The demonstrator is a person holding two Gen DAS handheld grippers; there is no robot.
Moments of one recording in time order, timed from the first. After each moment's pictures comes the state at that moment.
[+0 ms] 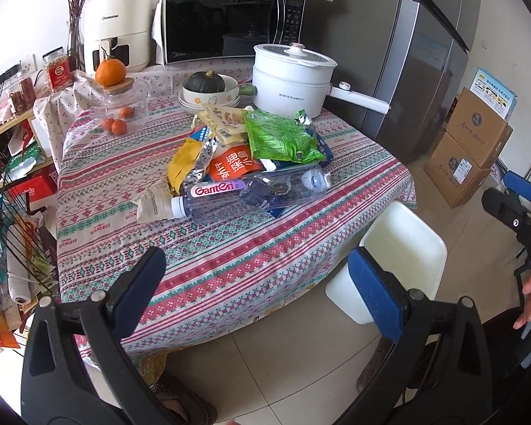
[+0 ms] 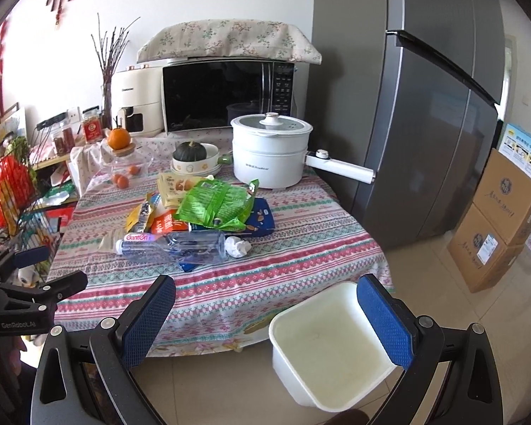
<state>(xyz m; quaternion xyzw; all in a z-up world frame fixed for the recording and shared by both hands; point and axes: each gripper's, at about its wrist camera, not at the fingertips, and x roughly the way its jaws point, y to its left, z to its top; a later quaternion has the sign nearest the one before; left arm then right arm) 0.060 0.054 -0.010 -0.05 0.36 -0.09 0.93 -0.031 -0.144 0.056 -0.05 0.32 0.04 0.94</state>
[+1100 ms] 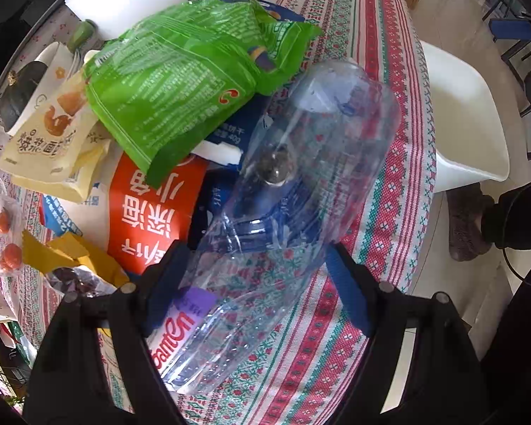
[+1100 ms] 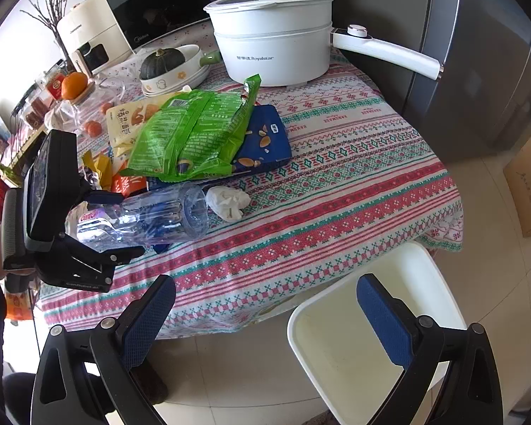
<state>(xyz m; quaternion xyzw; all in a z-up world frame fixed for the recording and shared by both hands) 0.242 -0.008 -0.118 0.28 0.57 -0.28 0.72 0.142 -0.179 -0.042 0.03 0.54 0.08 0.84</state>
